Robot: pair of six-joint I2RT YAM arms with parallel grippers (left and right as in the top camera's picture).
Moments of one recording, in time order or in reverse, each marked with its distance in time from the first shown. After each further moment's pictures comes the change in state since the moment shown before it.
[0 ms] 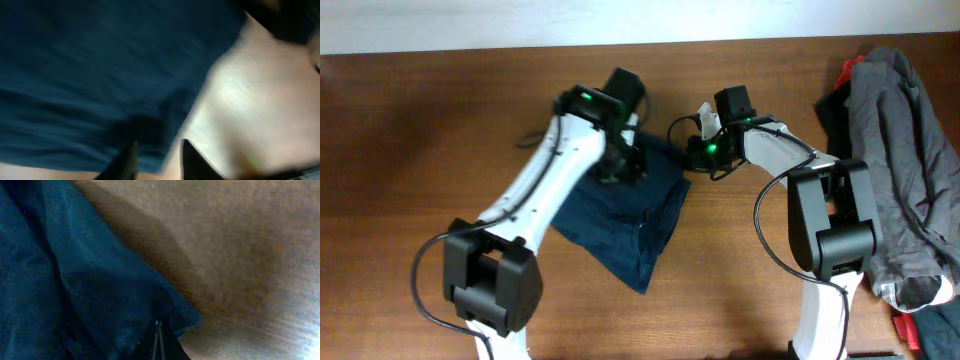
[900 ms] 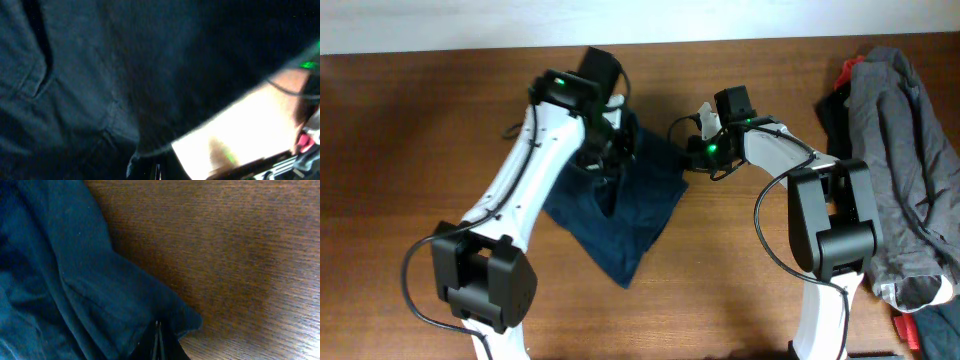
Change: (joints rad) left arm 0.034 0.001 0.051 0.001 0.135 0.024; right arm 0.005 -0.002 -0.008 0.027 0.003 0.001
